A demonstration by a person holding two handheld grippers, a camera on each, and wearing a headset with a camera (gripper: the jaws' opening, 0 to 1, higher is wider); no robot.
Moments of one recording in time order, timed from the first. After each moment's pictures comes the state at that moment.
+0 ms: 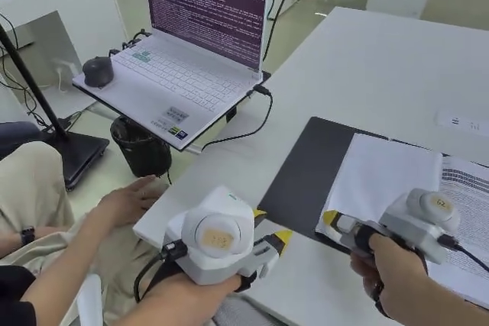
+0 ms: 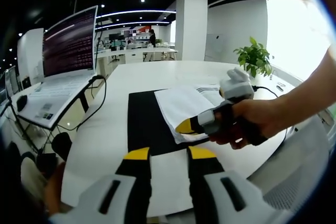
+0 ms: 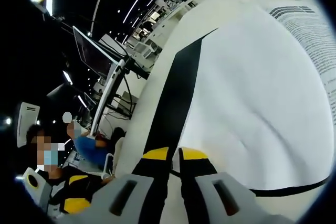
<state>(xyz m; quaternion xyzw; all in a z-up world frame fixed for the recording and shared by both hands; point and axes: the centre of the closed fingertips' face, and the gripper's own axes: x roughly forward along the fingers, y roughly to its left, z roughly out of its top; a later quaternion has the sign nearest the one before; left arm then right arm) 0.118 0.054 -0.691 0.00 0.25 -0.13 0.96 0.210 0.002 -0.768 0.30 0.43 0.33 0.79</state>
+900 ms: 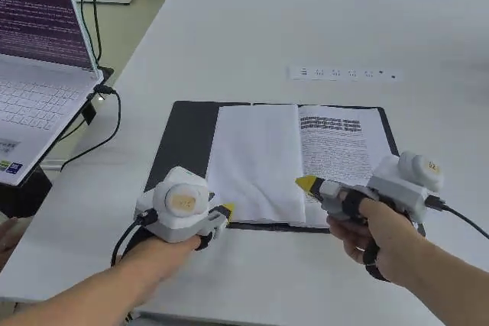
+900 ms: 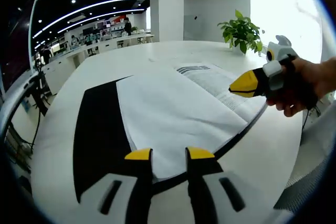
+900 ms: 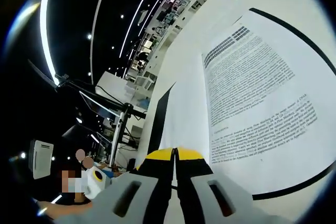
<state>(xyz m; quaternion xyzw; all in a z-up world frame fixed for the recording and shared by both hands) 0.218 -0.036 -0.775 0.05 0.30 -0.20 0.93 0.242 -0.165 -0.741 0.41 0.37 0.27 0.79</state>
